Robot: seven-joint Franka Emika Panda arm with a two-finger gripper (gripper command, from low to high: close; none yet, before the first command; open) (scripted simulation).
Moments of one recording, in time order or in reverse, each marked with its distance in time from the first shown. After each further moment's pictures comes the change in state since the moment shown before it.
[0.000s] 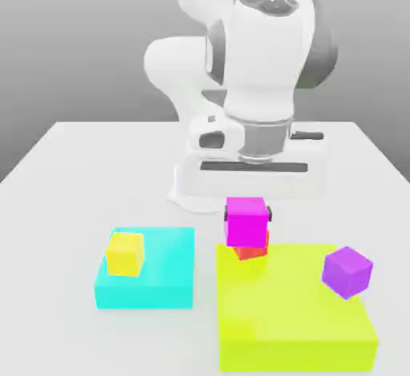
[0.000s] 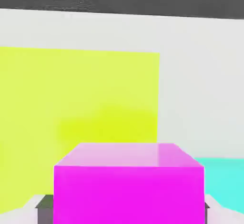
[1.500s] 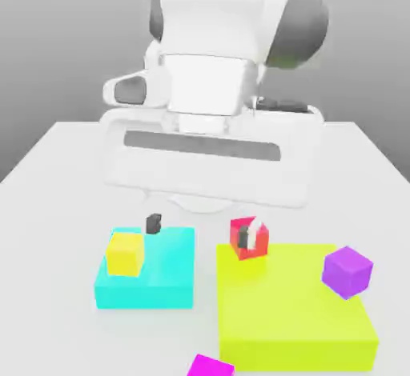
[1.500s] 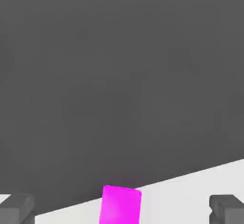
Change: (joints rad) arm -0.162 0.434 -0.047 0.503 -0.132 0.131 0.287
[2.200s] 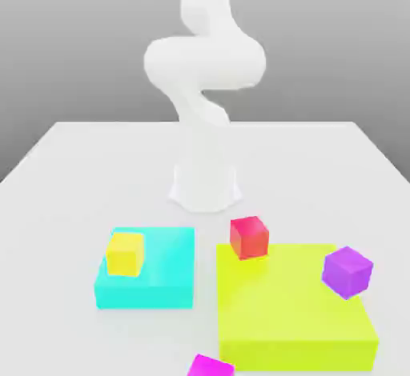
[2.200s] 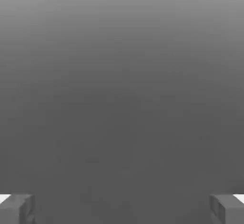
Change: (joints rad) arm 0.076 -0.767 -0.074 -0.010 0.093 -0.219 -0.310
